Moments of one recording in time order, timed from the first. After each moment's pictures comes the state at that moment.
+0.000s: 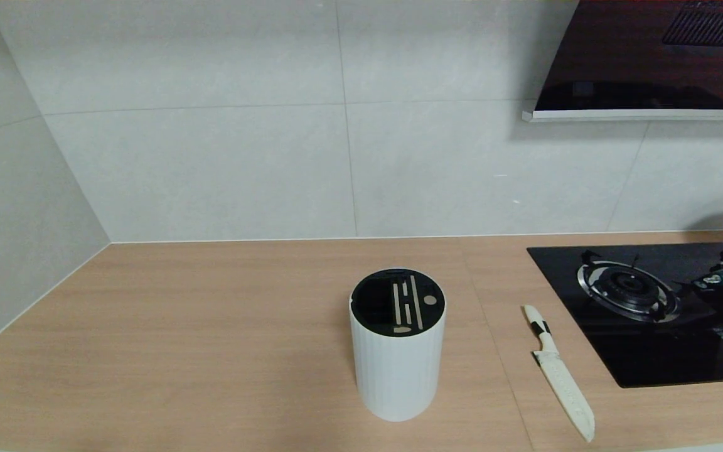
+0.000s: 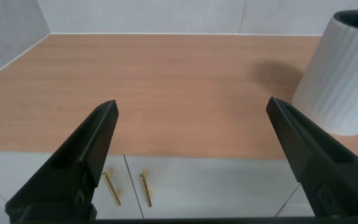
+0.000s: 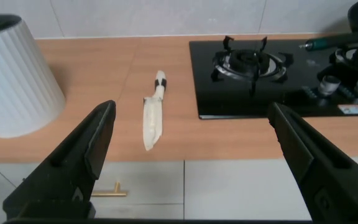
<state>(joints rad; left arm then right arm) 0.00 0.00 0.00 0.00 0.04 -0.01 0.00 0.00 0.00 0.00 -0.02 0.00</state>
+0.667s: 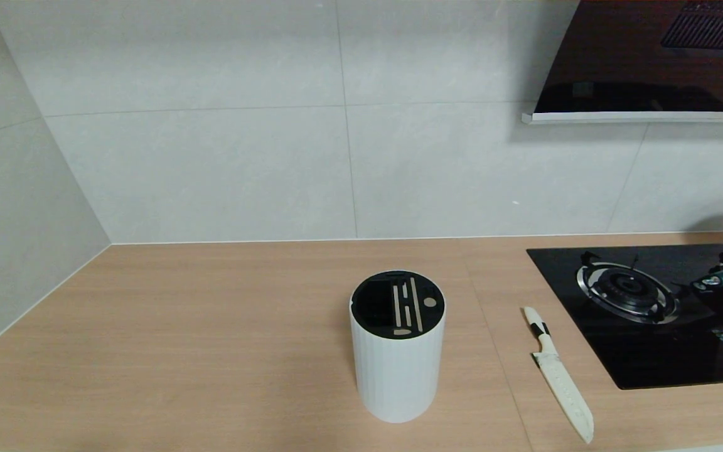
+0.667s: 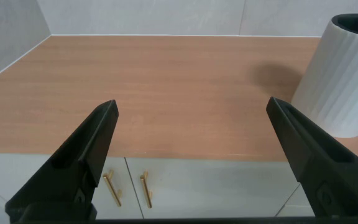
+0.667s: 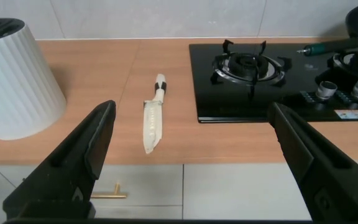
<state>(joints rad) 0.00 0.00 0.00 0.00 0.04 -0.01 0.00 0.00 0.00 0.00 -0.02 -0.04</state>
